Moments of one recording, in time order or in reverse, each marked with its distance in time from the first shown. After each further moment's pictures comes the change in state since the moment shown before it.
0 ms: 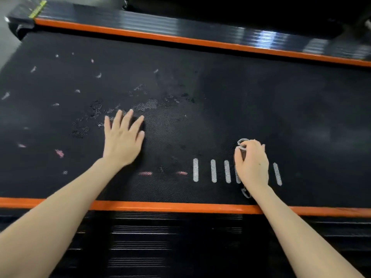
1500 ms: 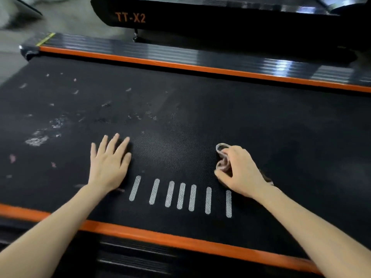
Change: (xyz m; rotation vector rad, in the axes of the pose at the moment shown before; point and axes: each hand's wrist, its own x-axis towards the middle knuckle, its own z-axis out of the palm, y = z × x) left_hand -0.014 0.119 0.020 0.006 0.001 -0.209; right_hand 0.087 0.114 -0.052 0.014 -0.361 -0.477
